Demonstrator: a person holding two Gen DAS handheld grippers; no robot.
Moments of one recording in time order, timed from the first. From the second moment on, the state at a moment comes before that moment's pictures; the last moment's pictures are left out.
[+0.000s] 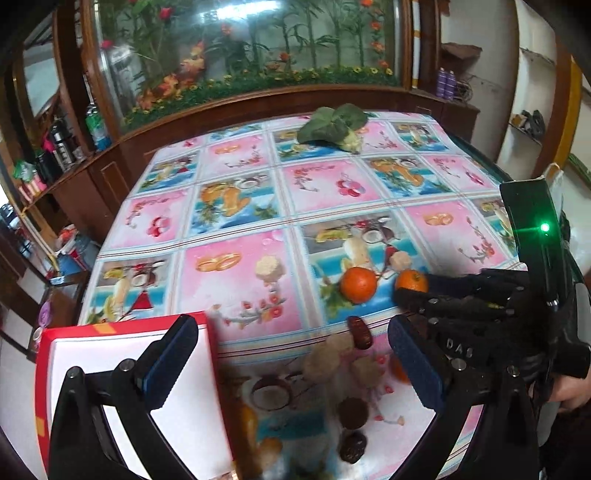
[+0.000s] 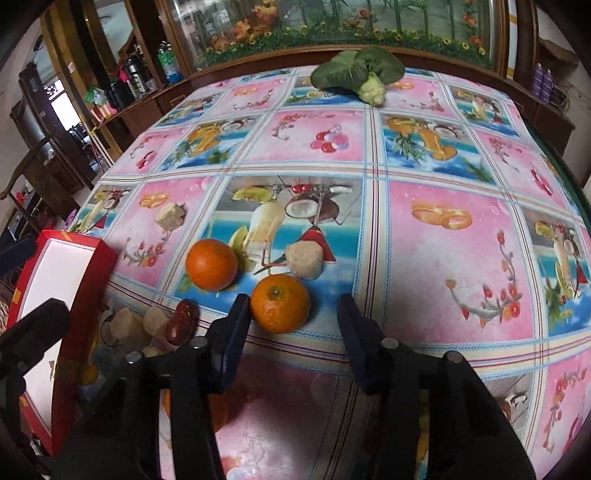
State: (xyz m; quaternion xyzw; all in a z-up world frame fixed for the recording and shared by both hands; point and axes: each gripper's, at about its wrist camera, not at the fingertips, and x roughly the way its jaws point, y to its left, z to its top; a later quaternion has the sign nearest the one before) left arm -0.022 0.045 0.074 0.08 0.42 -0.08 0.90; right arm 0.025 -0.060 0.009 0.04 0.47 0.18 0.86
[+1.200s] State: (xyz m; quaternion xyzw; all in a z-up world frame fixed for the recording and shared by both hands) left arm 0.030 -0.003 0.029 0.02 0.48 -0.12 0.87; right arm 0.034 -0.142 0.030 0.18 0.42 0.13 0.88
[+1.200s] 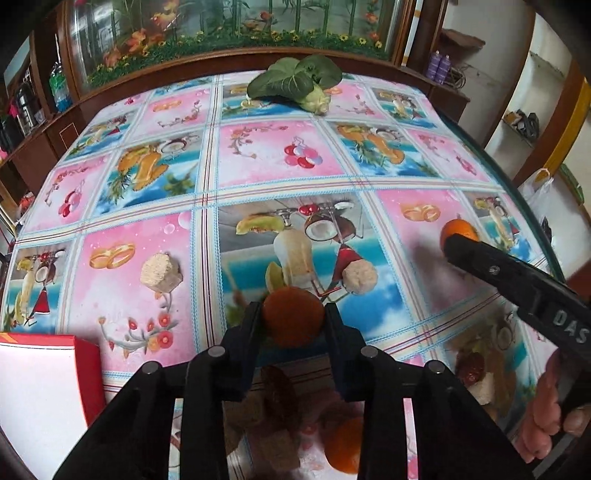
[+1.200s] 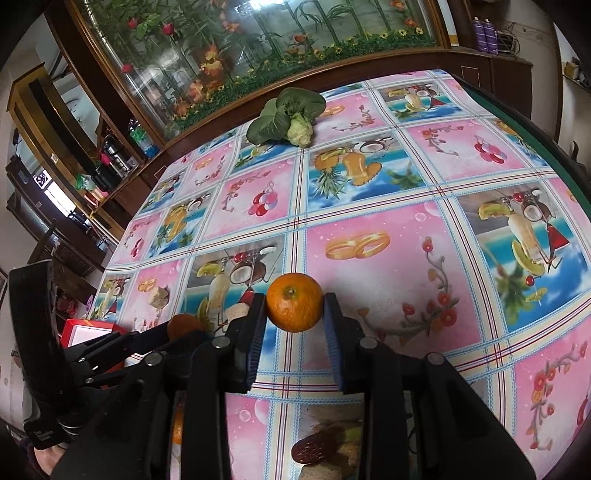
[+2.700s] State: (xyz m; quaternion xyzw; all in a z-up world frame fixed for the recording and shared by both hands) left arm -0.176 0.239 0.040 -0.05 0.43 0.13 0.89; right arm -0.124 0.149 0.027 -0.01 0.45 0.42 0.79
